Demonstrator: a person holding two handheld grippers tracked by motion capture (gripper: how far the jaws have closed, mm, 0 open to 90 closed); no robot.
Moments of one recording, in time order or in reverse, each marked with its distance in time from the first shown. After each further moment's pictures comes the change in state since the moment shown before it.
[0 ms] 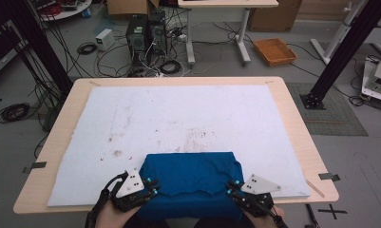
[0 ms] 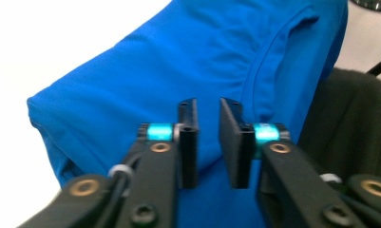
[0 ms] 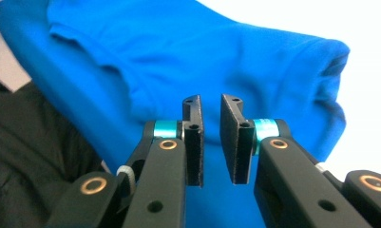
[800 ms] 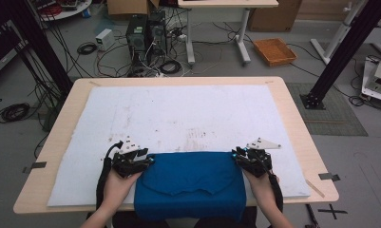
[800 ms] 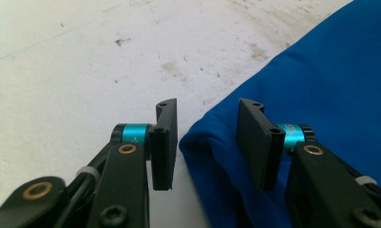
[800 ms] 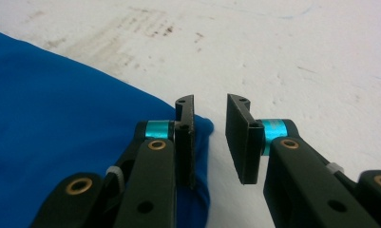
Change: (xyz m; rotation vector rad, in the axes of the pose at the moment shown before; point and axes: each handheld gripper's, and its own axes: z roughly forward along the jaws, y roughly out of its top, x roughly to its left) left arm 0.082 0.007 0.037 0.042 0.188 -0.259; right arm -0.086 0.028 0.053 0.020 -0.145 0.225
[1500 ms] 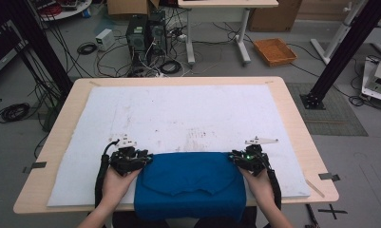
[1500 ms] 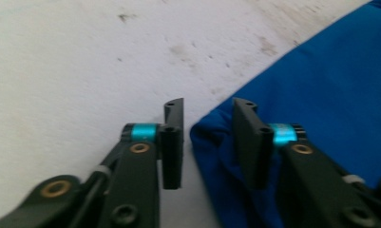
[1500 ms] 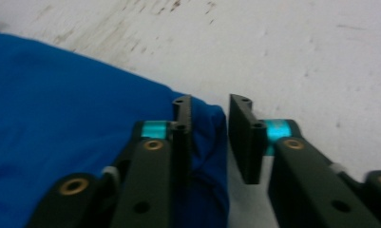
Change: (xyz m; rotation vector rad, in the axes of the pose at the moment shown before) left arm 0.011 -0.003 0.005 0.041 -0.078 -0.103; right arm -0.007 -0.001 0.017 0.101 0.122 0.128
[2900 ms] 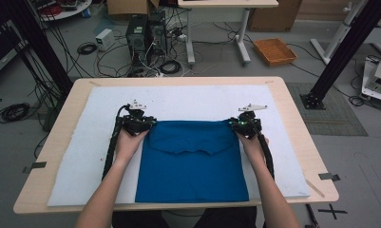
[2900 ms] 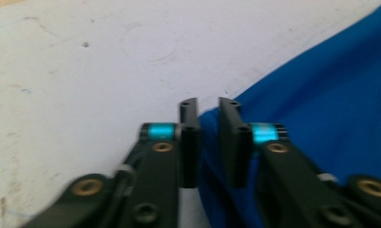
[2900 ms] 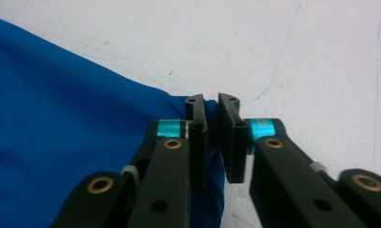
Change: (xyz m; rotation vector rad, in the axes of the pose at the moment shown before) left arm 0.064 0.090 0.057 -0.020 0.128 0.038; right arm -0.047 0.089 0.052 -0.068 -0.147 -0.128
